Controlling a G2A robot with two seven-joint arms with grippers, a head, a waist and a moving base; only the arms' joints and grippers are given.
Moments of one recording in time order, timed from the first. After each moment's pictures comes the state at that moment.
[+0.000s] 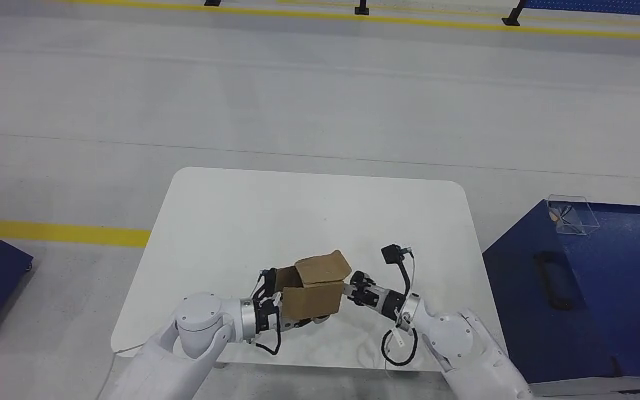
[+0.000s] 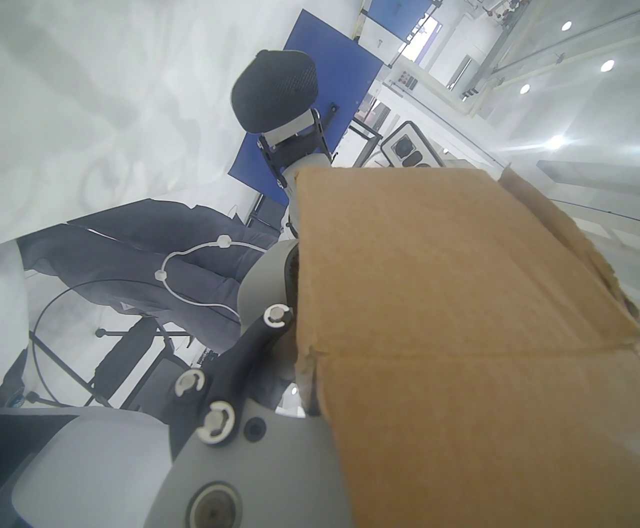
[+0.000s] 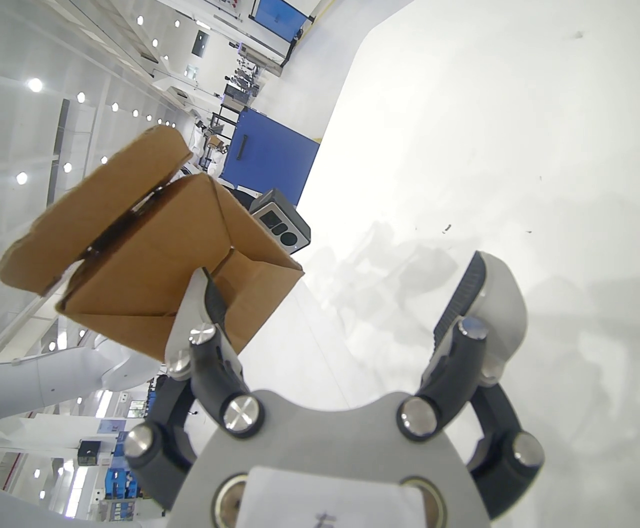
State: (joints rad) left arm 1.15 -1.15 -1.01 -1.54 -0.62 0.36 -0.81; right arm -1.30 -1.14 1.17 -1.56 -0.19 -0.31 0.57
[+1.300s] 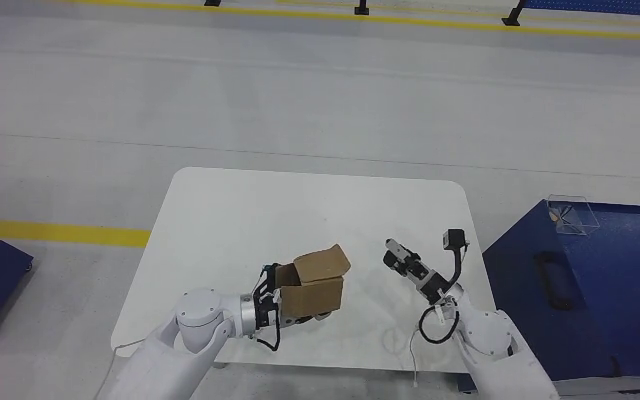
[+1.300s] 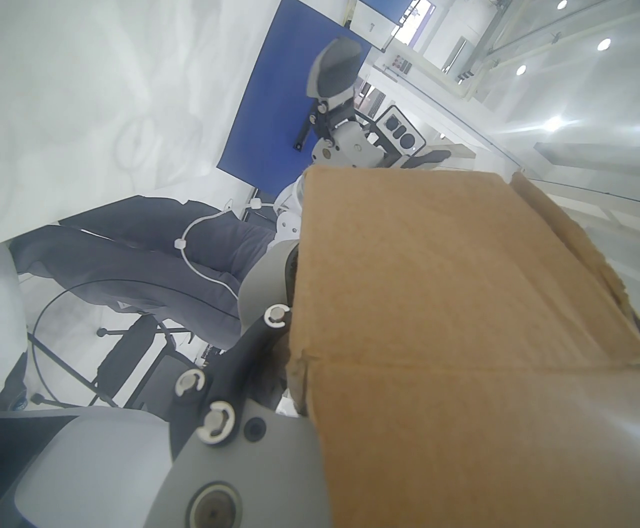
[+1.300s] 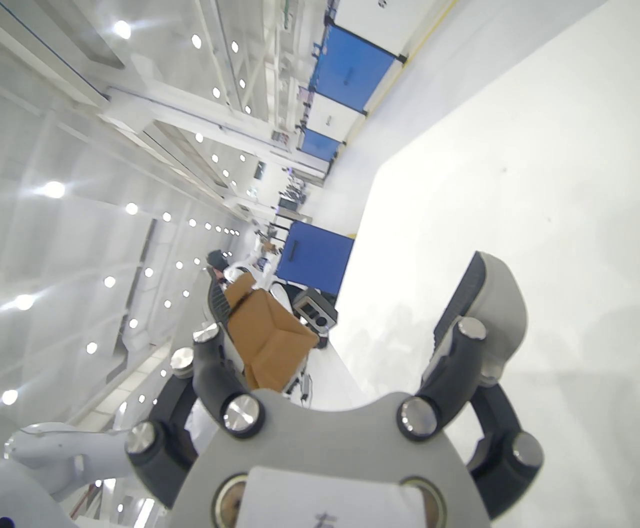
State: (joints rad) left arm 1.12 -1.15 -1.00 -1.53 -0.64 0.34 -0.85; right arm -1.36 -1.13 1.37 -1.52 0.13 -0.41 0.45
